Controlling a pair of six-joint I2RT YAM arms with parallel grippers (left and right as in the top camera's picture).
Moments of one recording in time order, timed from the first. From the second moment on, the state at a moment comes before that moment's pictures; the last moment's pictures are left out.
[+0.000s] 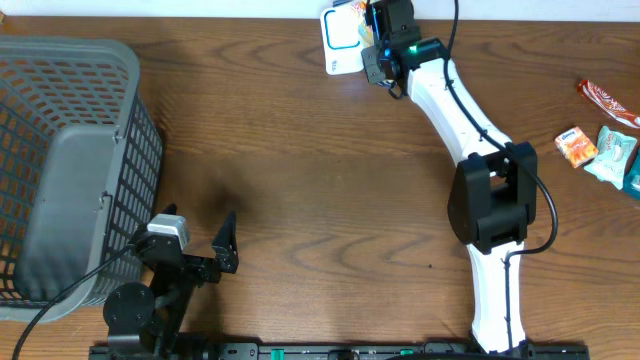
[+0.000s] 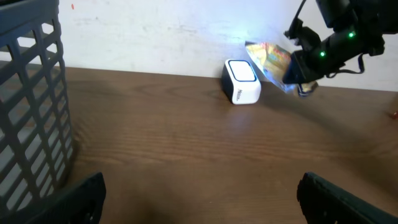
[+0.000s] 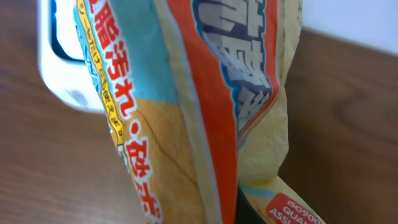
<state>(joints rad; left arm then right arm) 0.00 0.12 0.38 -0.45 0.24 -0.14 0.33 2.33 2.07 -0.67 0.18 -0.01</state>
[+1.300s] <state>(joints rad) 0.00 0.12 0.38 -0.45 0.24 -0.14 -0.39 2.10 1.89 -0.94 -0.04 0.08</state>
